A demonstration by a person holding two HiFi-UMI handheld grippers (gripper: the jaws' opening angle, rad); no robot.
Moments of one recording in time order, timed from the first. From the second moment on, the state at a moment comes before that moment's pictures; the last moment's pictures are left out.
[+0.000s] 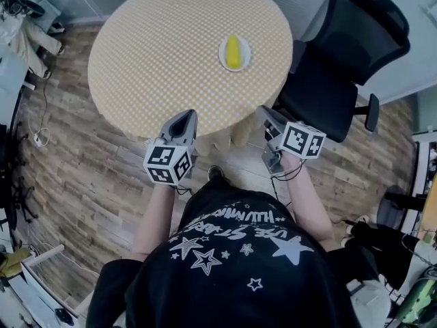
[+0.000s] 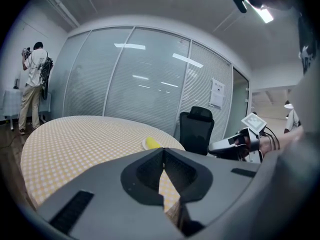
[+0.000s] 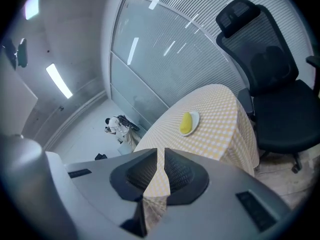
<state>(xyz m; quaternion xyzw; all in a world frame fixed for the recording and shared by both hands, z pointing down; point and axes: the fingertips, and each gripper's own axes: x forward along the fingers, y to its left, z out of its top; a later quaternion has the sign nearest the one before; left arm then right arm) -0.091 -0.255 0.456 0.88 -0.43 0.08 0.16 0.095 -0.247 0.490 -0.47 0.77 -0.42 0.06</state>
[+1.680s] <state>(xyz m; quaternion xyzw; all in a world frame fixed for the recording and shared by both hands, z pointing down) -0.001 -0.005 0.426 0.84 -0.53 0.06 0.13 0.166 -0.036 0.484 -0.36 0.85 -0.38 -0.01</state>
